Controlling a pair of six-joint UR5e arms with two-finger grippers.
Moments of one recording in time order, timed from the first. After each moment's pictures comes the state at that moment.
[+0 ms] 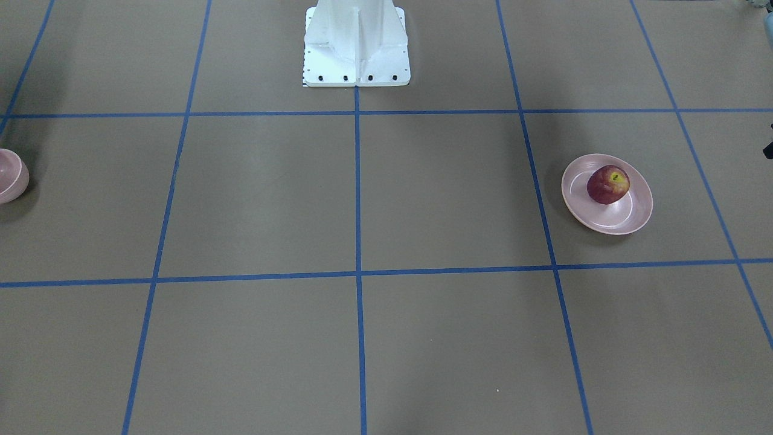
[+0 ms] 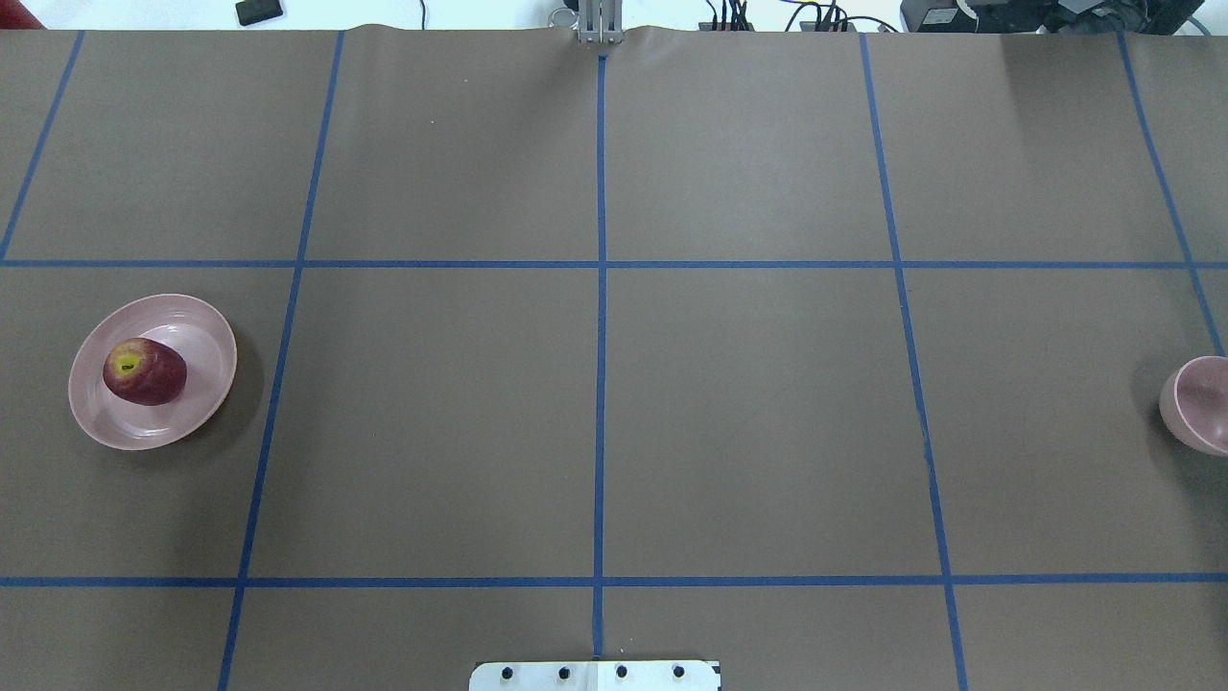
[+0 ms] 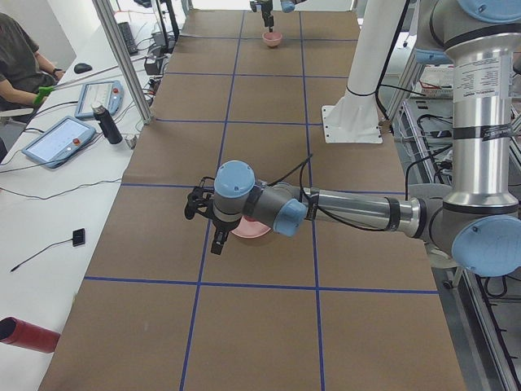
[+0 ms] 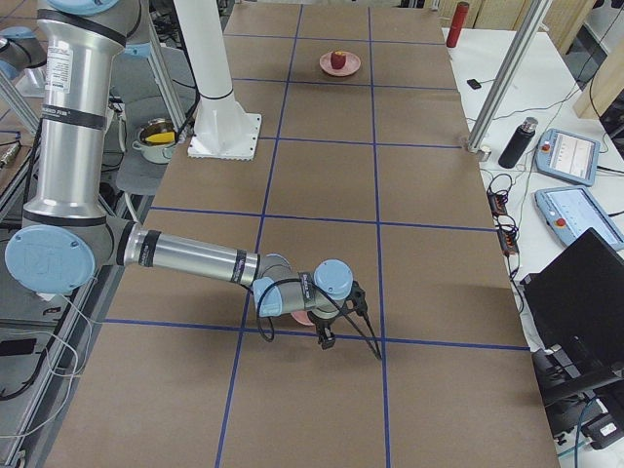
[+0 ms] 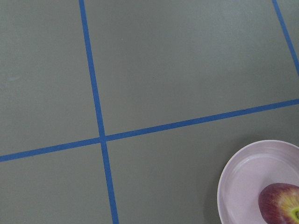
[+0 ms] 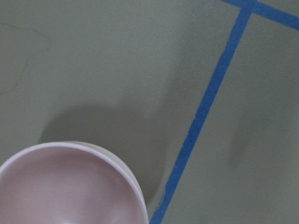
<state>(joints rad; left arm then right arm) -1.48 -1.48 -1.76 -1.92 -2.40 -0.18 1.31 -1.73 1.47 -1.18 2.38 -0.09</state>
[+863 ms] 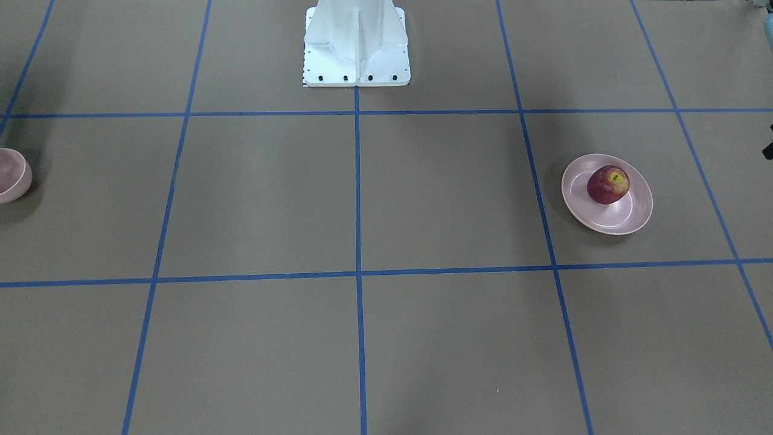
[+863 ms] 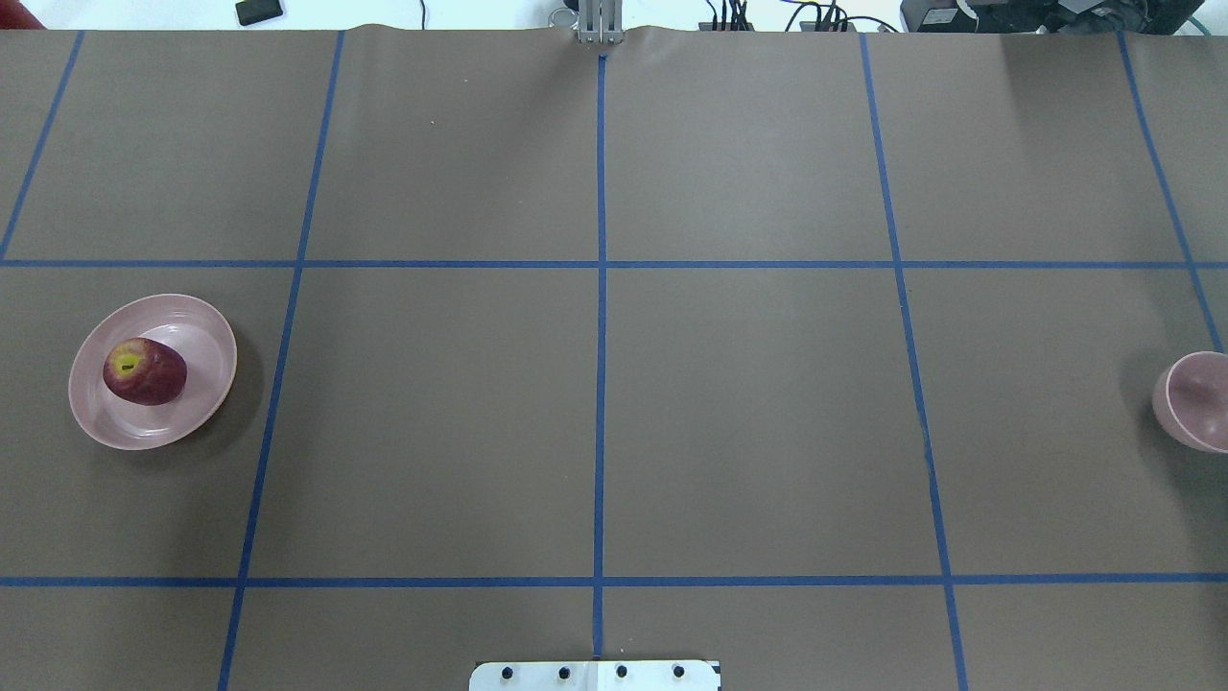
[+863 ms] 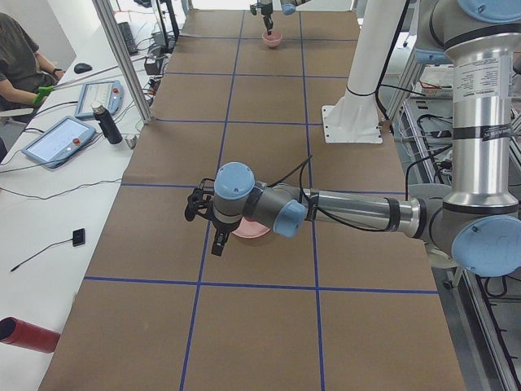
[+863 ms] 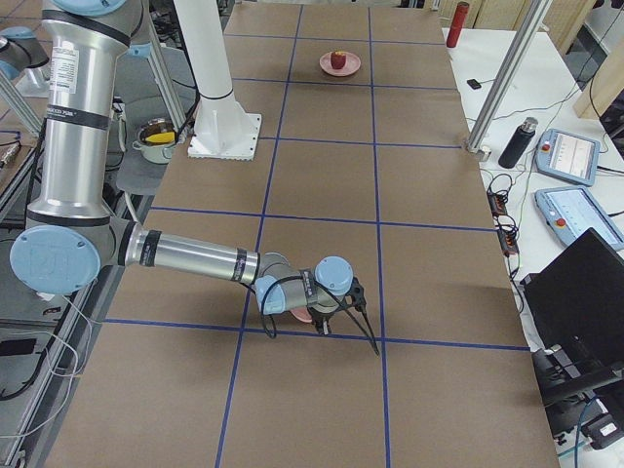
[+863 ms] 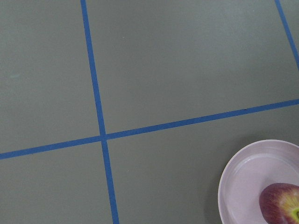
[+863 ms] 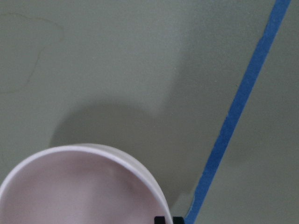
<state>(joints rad) -1.48 -1.48 -1.75 -1.92 -2.40 -0.19 1.28 -1.72 1.51 -1.17 2.40 0.00</state>
